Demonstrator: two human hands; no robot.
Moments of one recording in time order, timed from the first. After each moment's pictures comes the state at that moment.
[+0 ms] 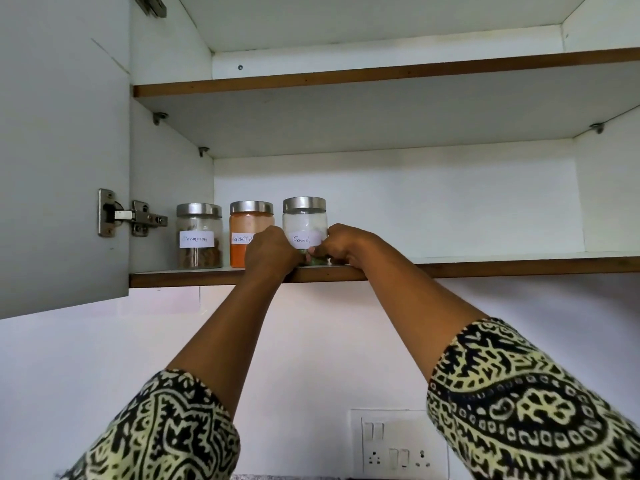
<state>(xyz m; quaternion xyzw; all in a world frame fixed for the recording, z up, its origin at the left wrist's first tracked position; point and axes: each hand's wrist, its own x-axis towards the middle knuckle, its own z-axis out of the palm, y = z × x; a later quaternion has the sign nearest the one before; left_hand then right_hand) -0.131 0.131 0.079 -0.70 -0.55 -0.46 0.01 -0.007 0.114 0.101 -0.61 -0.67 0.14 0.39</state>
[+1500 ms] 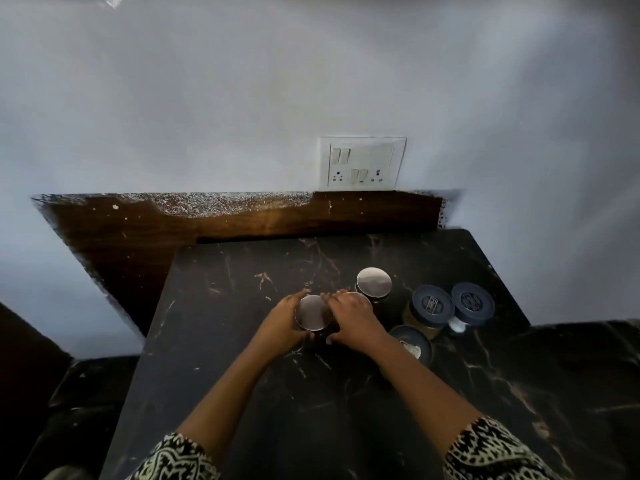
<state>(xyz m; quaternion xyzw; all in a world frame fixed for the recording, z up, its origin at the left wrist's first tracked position) -0.179 0.008 -0.409 -0.80 -0.50 -0.10 -0.33 -0.020 -0.037 -0.404 -0.69 -0.71 0.11 0.00</state>
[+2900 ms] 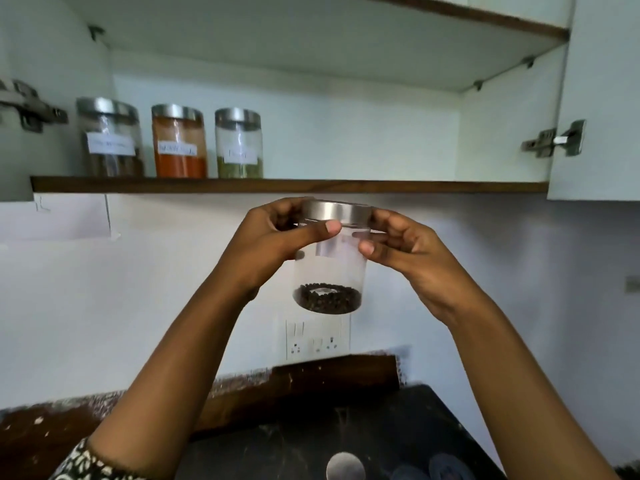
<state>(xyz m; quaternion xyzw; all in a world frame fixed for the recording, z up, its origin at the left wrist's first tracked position) -0.140 -0.010 -0.024 -0.76 -0.15 -0.47 -0.41 0.032 -0.108 -0.043 -0.47 -0.63 0.14 0.61</state>
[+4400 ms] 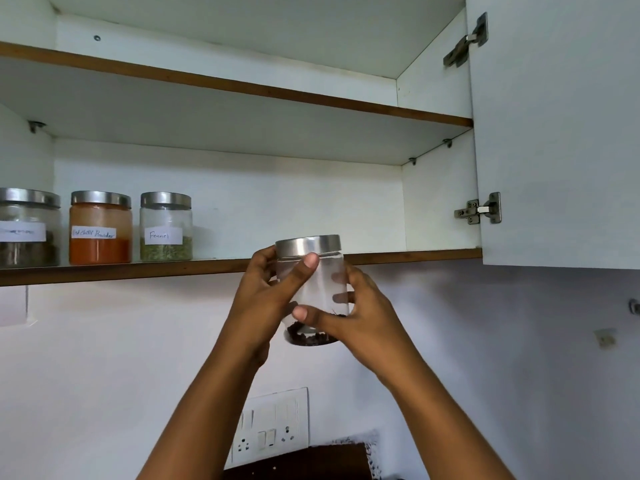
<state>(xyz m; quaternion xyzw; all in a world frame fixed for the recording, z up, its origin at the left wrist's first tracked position) -0.021 -0.042 0.000 -0.66 -0.10 -0.55 -0.50 0.088 -0.119 -0.021 -0.57 -0.57 0.00 0.59</state>
